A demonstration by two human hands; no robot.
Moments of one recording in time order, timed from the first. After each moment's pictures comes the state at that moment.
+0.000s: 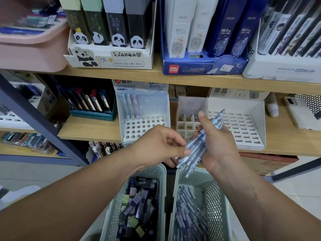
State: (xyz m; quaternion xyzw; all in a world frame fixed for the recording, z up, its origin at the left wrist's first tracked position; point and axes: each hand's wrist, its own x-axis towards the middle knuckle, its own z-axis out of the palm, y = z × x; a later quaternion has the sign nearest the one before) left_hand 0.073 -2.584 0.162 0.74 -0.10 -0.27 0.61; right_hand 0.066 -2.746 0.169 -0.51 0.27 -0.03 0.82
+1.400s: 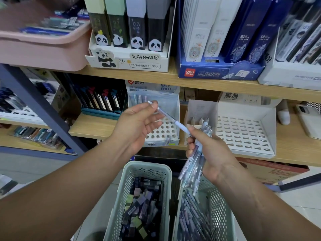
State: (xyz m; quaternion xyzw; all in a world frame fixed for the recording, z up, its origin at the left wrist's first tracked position) left_hand 0.107 -2.535 0.163 0.48 0.09 -0.06 0.87; right_hand 0.060 -2.728 0.164 -0.50 0.26 0.13 0.82
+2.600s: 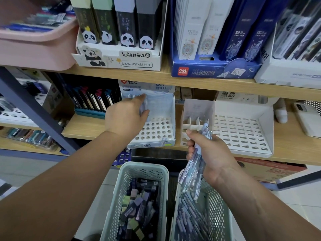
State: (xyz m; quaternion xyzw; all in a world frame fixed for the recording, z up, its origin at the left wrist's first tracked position) left_hand 0.139 -2.519 0.144 0.95 -0.08 0.25 0.16; right_hand 0.060 -2.738 0.159 -0.55 0.25 0.11 0.79
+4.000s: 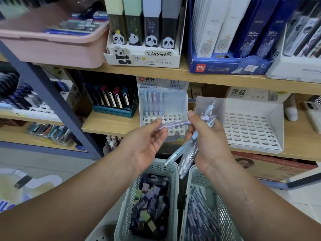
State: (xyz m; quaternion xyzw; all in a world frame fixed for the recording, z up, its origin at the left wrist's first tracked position) left_hand 0.051 -2.535 0.170 0.39 0.29 -0.12 0.87; right_hand 0.052 -2.686 0.171 -0.53 0.15 -0.02 0.83
